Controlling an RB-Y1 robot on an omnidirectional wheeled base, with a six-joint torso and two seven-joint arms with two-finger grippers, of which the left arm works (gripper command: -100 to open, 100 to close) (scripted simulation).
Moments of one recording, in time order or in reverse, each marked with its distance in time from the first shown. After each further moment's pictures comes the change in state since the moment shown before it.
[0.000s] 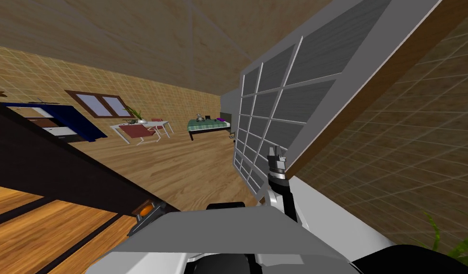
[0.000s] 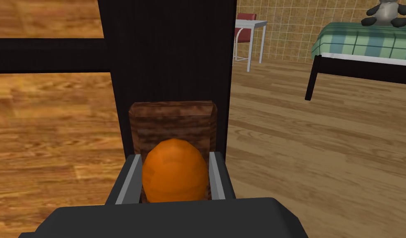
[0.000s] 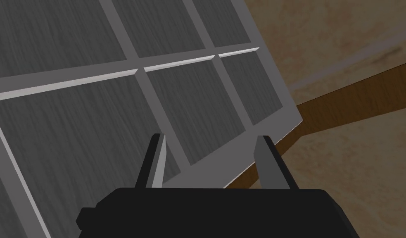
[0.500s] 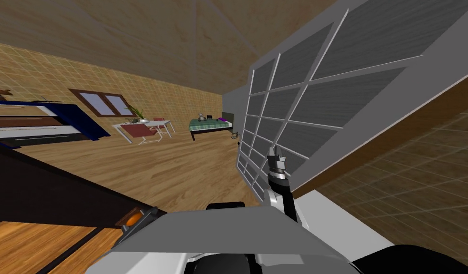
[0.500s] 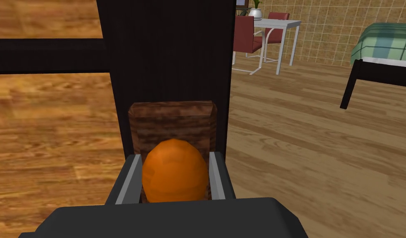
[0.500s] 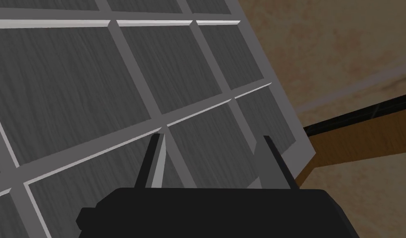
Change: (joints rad) arm 0.024 0.005 0.046 -0.025 0.059 -0.015 -0.019
